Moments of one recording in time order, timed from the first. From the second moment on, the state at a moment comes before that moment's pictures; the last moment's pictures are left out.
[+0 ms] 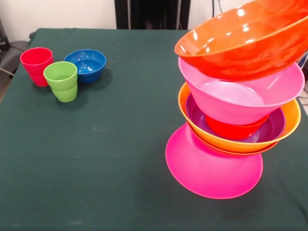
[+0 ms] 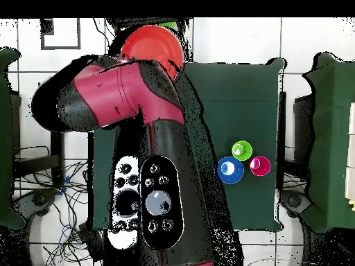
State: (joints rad) arm -0.06 -0.85 0.18 1.28 -0.38 0.58 1.94
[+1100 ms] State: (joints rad) arm -0.01 -0.81 0.07 1.31 -0.33 0.57 1.94
